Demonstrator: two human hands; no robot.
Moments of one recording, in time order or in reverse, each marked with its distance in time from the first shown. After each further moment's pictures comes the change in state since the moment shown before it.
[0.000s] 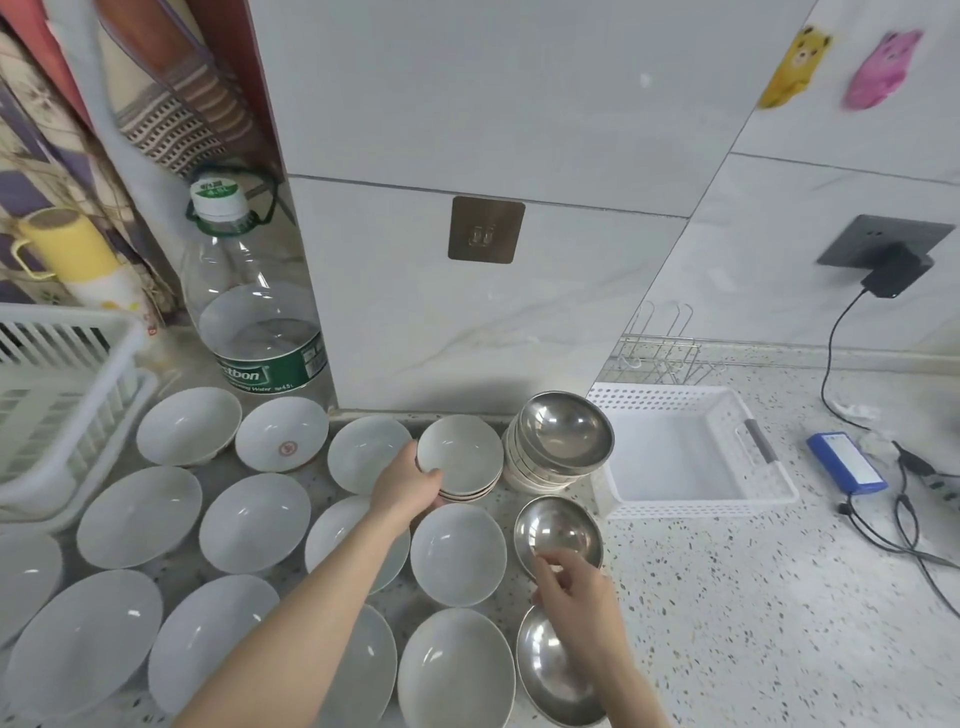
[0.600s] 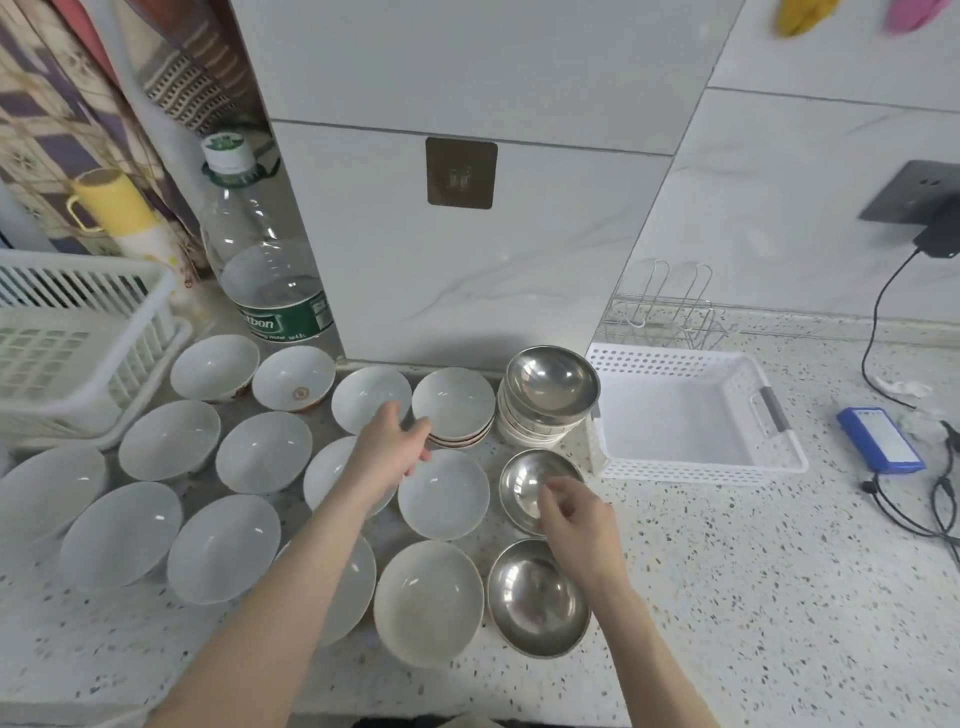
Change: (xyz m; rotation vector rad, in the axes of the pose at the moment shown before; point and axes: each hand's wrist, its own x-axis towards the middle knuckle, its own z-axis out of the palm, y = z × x) left_hand -0.056 0.011 -0.002 -0.073 0.108 -0.076; right_hand 0.016 0.015 -0.036 0.092 -0.015 -0.148
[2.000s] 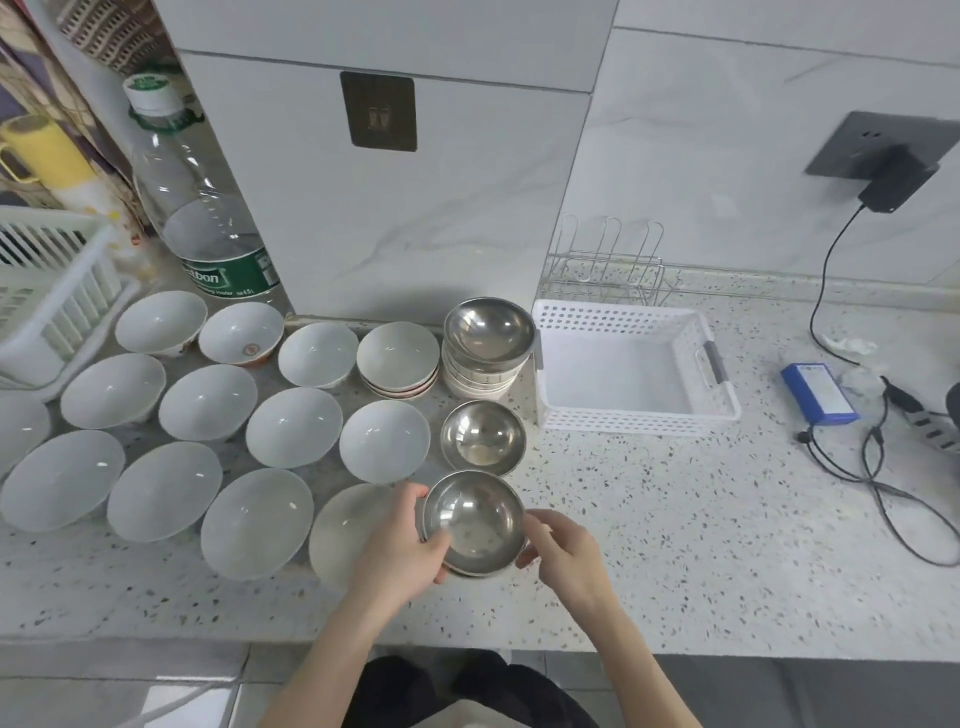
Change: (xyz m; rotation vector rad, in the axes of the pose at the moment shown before) left_hand -0.153 -0.046 0.093 0.104 -0.179 -0.021; right_hand -0.051 0.092 -0.040 0.230 -0.218 0.163
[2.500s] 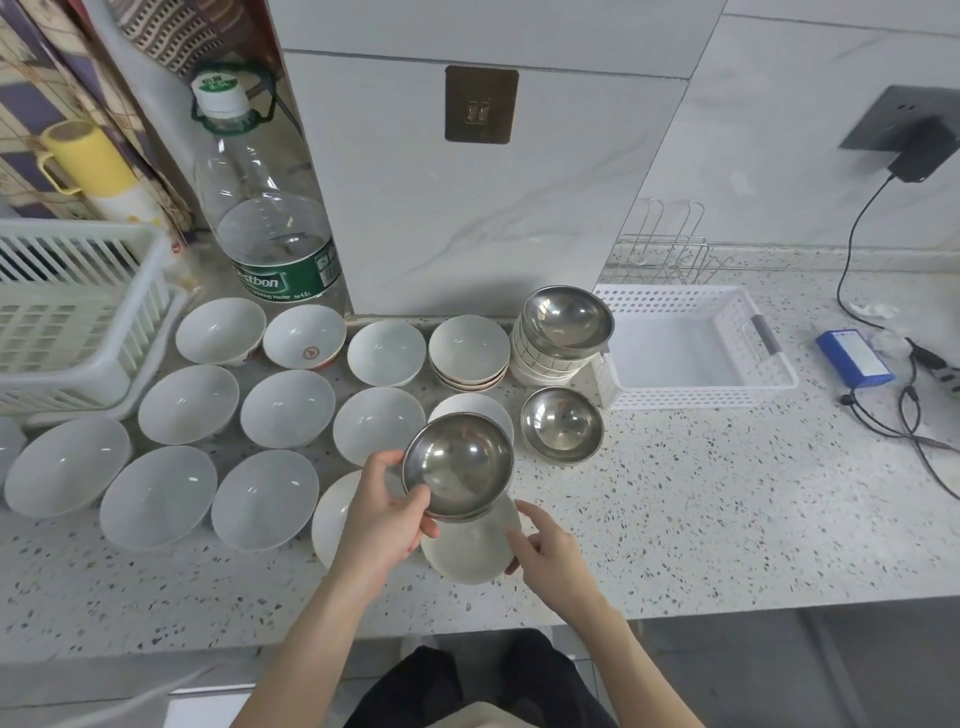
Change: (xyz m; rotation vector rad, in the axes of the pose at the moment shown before) left_hand 0.012 -0.043 -0.126 -0.349 0.052 0.007; right_hand -0.011 -0.017 0.133 -0.168 -0.035 -0.009
